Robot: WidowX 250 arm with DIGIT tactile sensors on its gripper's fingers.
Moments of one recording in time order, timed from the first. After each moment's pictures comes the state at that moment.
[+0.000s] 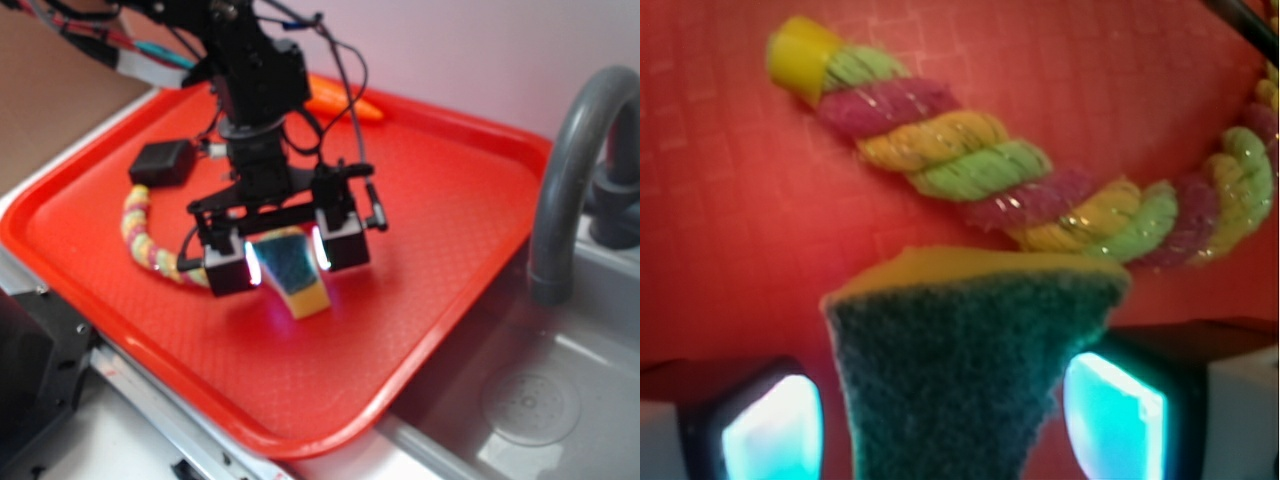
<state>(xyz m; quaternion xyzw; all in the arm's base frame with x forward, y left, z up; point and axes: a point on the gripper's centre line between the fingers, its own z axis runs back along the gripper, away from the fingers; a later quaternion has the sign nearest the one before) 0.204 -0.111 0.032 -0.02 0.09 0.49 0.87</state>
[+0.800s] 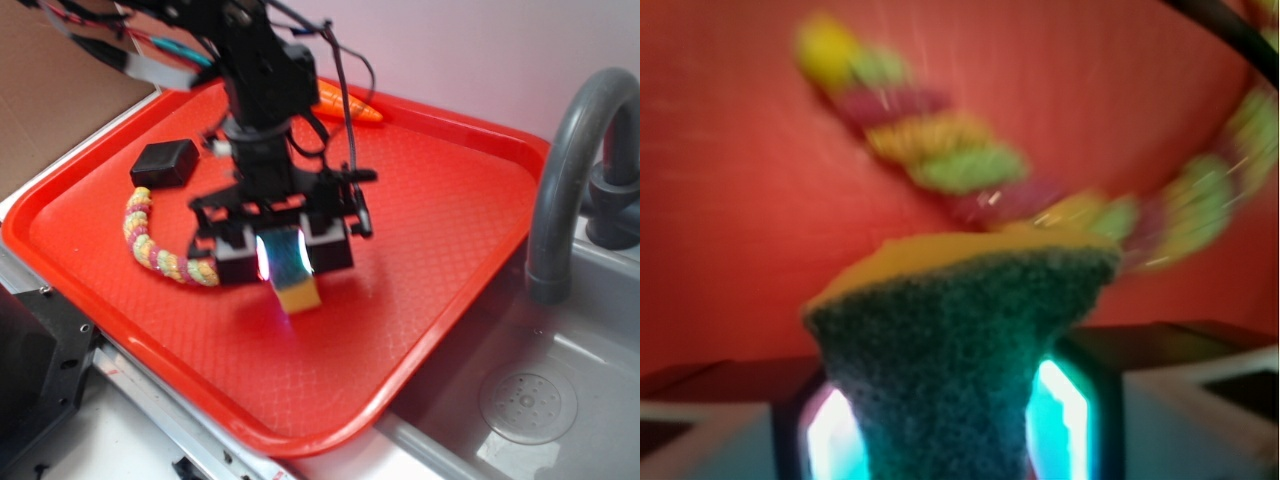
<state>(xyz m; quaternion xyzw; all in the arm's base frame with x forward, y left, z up) 0.204 -0.107 0.066 -0.03 0.06 0.42 0.90</state>
